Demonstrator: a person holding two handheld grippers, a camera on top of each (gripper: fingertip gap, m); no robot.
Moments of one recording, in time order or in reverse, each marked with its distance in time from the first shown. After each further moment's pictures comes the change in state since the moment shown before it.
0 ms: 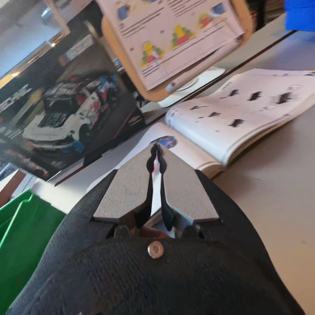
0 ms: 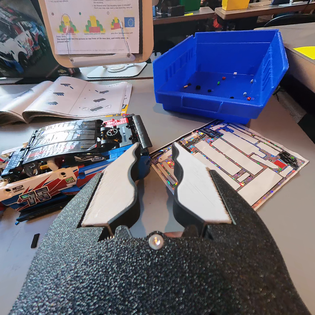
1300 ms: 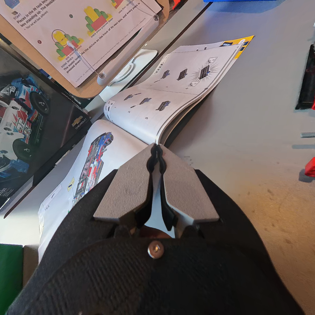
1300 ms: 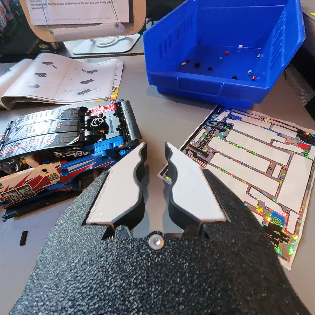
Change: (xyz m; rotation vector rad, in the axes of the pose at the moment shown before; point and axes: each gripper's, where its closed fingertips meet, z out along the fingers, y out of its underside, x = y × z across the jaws) left arm 0.093 0.016 -0.008 -0.066 0.271 0.123; right arm 0.014 0.017 0.010 -0.130 0.011 0.012
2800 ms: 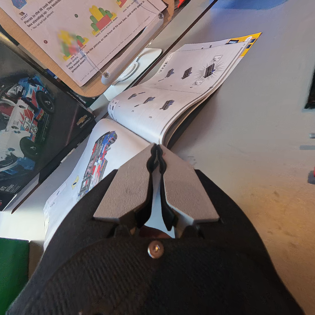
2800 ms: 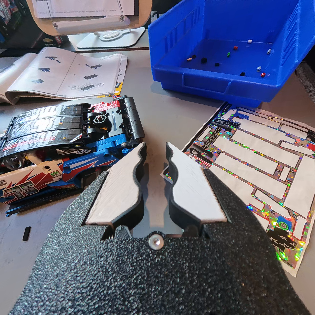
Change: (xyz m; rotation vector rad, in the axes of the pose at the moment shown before) left arm -0.005 0.001 0.001 -0.007 -0.029 0.004; right arm -0.004 0.003 0.004 -0.025 -0.029 -0.007
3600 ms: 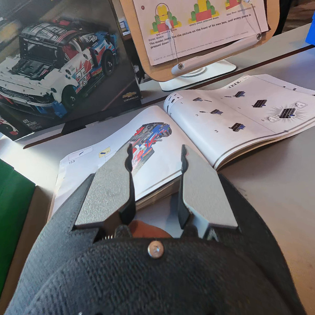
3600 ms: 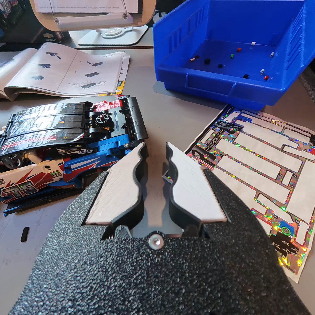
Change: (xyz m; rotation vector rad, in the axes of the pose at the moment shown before) left arm -0.079 0.016 0.000 -0.012 -0.261 -0.386; right arm -0.004 0.000 0.003 -0.005 -0.003 -0.025
